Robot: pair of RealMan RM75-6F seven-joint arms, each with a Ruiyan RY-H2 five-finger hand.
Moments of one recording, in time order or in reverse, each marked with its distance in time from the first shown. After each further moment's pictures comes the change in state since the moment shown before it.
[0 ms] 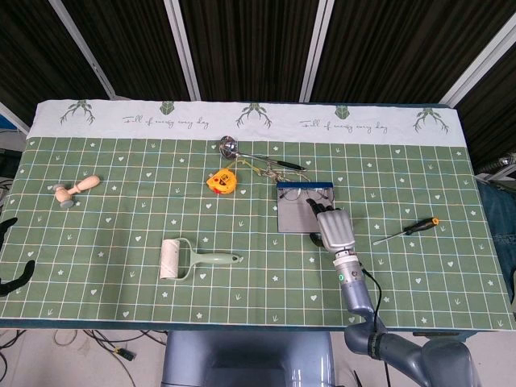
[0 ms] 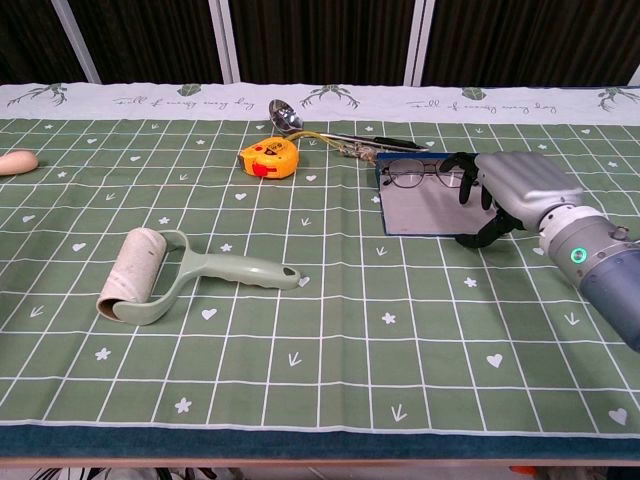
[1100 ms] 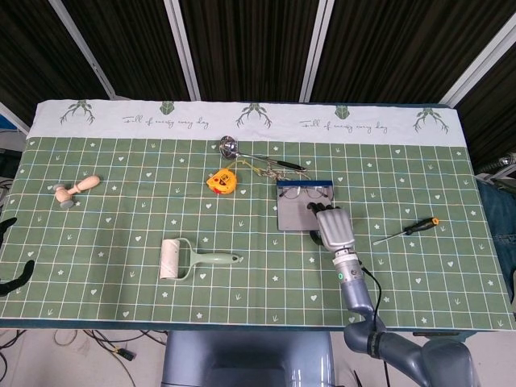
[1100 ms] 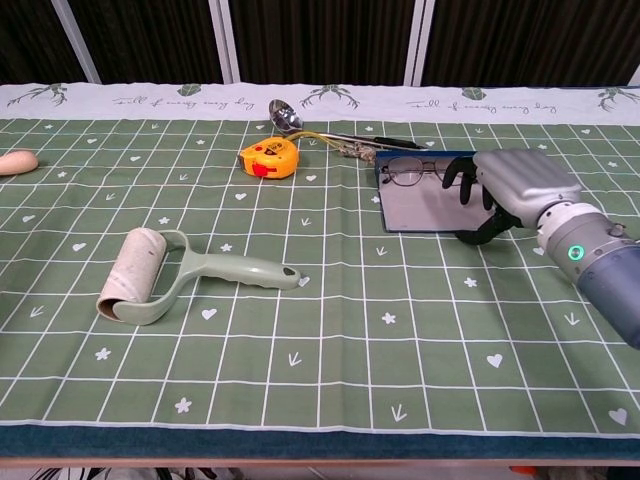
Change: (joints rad) left arm 0.001 0.002 0.000 0.000 0.000 0.001 -0.004; right arm 0.001 -0.005 0.023 0.010 -0.019 -0.012 -0.016
